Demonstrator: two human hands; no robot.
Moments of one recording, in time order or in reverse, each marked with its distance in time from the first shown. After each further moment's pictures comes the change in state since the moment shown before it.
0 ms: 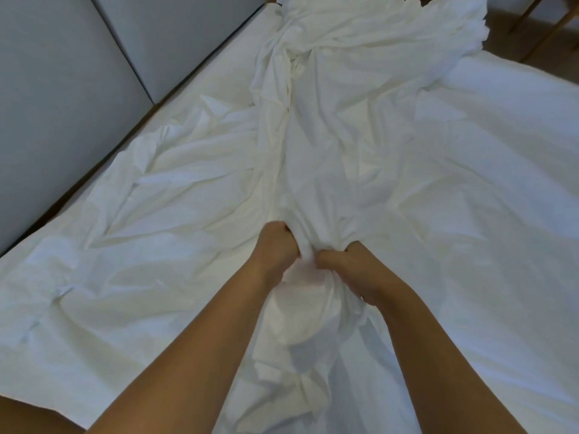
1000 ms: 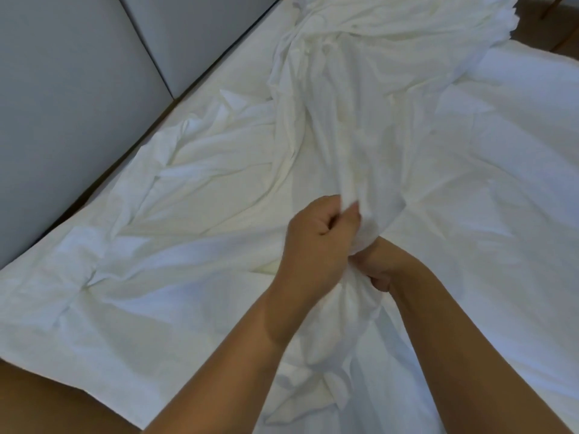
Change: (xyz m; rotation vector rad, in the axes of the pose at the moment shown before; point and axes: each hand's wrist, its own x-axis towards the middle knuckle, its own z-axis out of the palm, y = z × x) left_hand -0.054 0.015 0.006 -0.101 0.046 0.558; right_hand 0.008 -0.012 0.010 0.172 -0.216 -0.047
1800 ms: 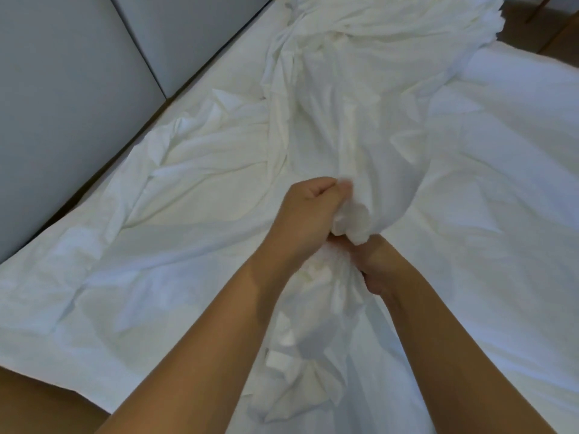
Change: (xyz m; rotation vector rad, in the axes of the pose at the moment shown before) left_hand 0.025 0.007 -0.008 -0.041 -0.117 -0.147; right_hand -0.008 0.005 0.001 0.164 0.200 0.082
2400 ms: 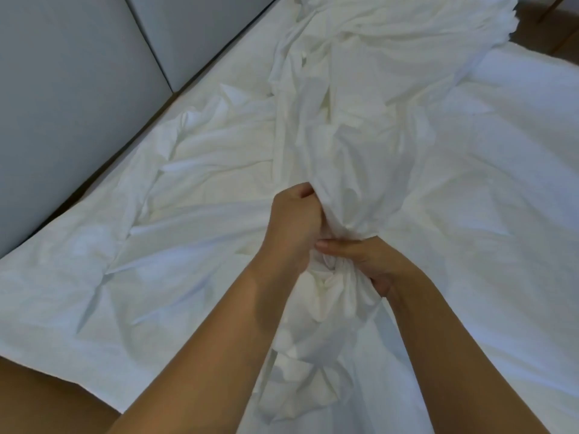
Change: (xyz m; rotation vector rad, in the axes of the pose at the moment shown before) left_hand 0.005 -0.008 -0.007 -0.167 0.211 -0.223; right_hand 0.000 0.002 0.006 -0.053 -0.138 0.025
